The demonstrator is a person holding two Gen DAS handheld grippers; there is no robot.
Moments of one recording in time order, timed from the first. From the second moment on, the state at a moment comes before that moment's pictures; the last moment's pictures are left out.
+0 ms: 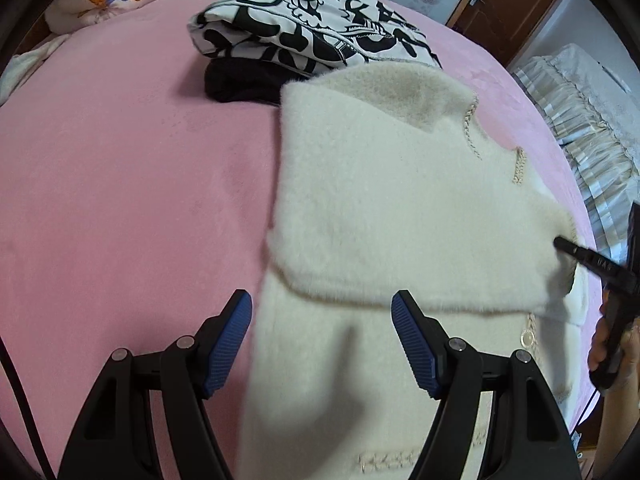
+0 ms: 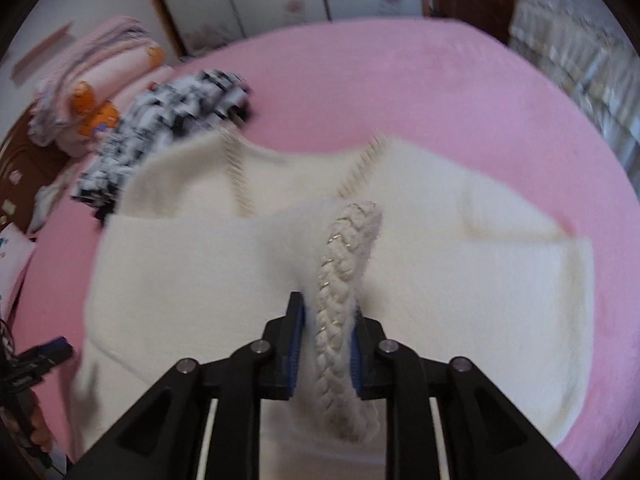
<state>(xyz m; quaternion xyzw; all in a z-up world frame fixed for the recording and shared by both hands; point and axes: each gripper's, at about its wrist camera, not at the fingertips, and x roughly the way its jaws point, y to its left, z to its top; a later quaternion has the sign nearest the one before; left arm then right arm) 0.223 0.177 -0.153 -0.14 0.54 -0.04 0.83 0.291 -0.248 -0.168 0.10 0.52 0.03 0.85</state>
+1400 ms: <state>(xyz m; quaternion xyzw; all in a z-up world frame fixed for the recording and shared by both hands) 0.286 0.070 -0.121 -0.09 0.47 -0.07 0.87 0.254 -0.198 -0.150 0.06 0.46 0.06 0.88</state>
